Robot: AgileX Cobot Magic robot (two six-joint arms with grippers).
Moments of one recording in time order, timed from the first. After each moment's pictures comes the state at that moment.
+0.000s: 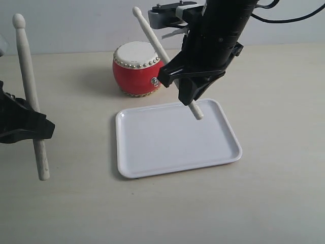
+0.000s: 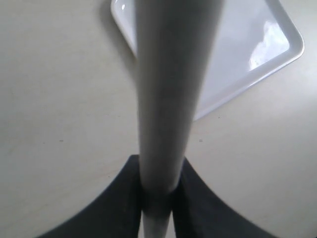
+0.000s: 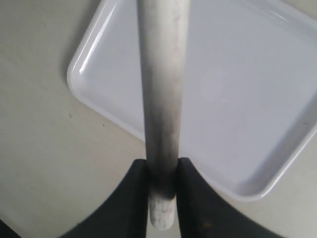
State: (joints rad) left arm -0.37 1.14 -0.73 -0.42 0.72 0.25; right arm 0.56 1.83 -1.53 0.21 1.20 -0.21
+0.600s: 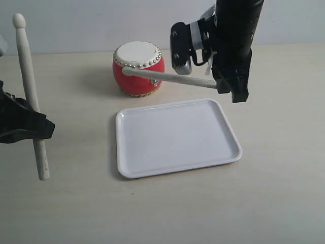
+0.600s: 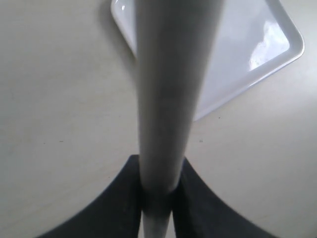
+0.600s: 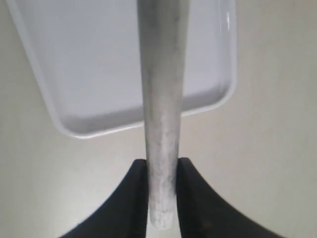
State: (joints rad) left arm -0.37 1.14 -0.73 -0.42 0.72 0.25; right arm 0.56 1.87 -1.53 -0.20 1.18 -0.98
